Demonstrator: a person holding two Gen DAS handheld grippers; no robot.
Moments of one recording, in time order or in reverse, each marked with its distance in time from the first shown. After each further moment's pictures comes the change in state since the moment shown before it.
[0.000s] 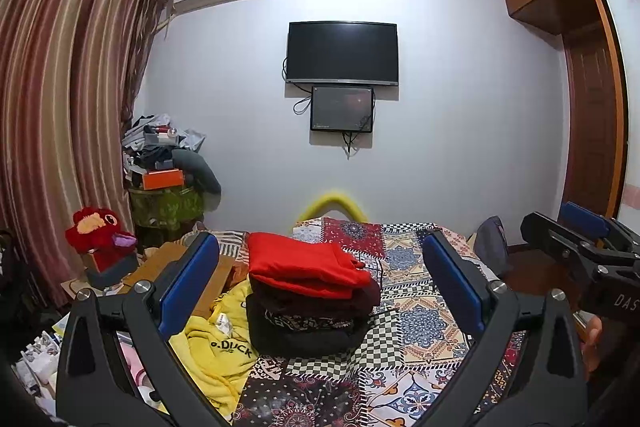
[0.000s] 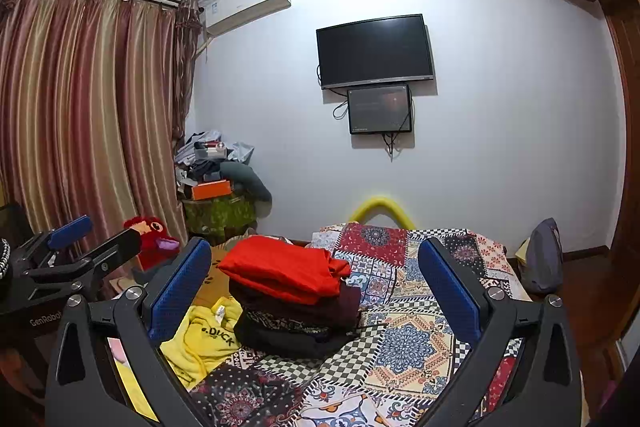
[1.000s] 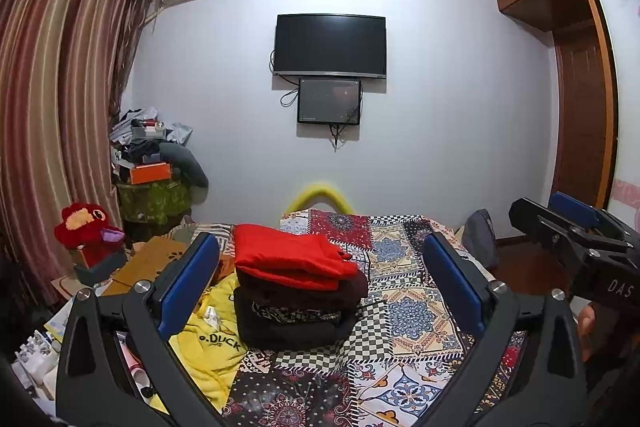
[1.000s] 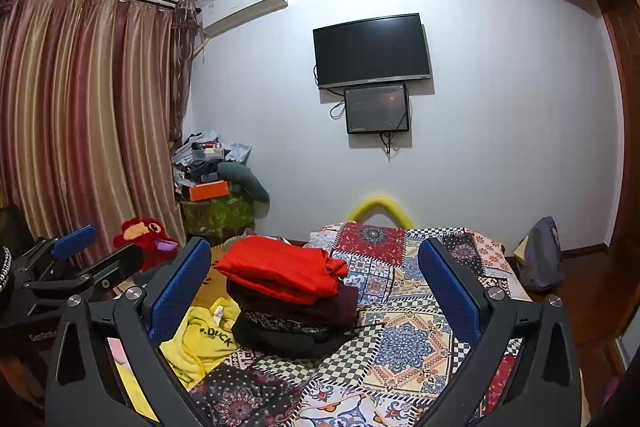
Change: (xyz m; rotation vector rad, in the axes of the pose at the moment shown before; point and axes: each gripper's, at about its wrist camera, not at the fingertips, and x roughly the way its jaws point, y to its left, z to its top) left arm -0.005 -0.011 -0.004 0.008 0.026 -0.044; right arm 0.001 0.002 -0.002 0.006 0.000 -0.012
